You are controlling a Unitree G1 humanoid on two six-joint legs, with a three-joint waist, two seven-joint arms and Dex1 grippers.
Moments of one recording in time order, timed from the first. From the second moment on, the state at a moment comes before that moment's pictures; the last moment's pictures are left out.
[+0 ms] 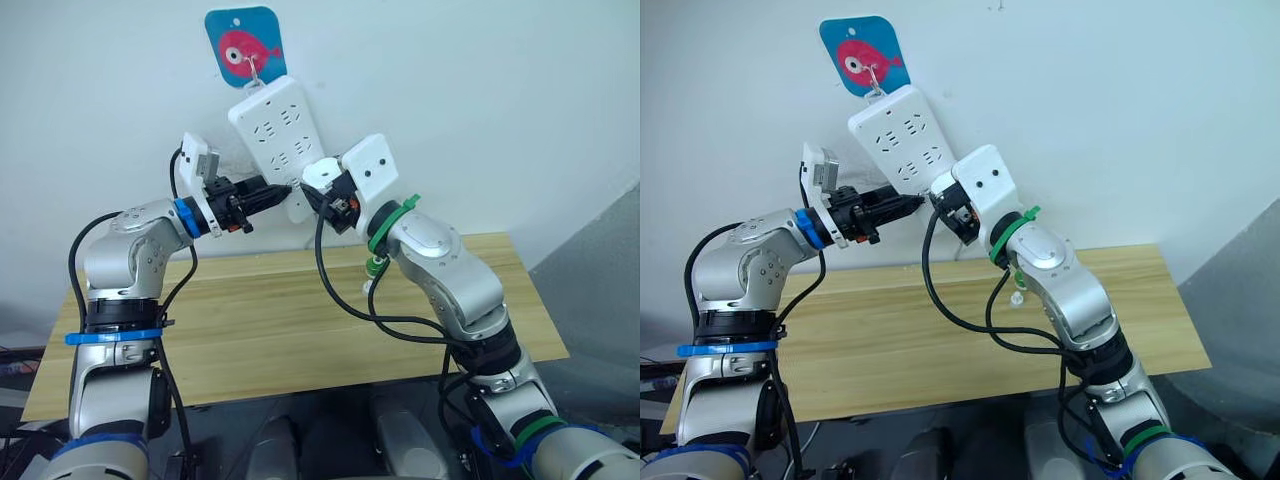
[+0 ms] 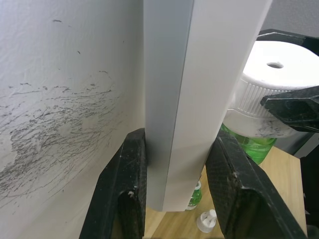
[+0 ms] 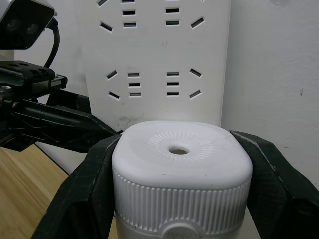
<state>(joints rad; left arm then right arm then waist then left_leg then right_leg) -0.72 0.57 0.16 0.20 -0.50 0.61 -0.99 -0.74 -0.11 0.29 -0.28 0.14 0.71 0.22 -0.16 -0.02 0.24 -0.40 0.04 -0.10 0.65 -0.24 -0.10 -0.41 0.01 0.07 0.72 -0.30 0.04</state>
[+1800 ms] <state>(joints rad) -0.13 0.90 0.28 -0.20 -0.56 0.50 -1.14 -0.54 -0.26 0.24 -0.58 0.32 0.87 0.42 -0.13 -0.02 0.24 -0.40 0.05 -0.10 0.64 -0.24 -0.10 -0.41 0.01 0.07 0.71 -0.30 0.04</state>
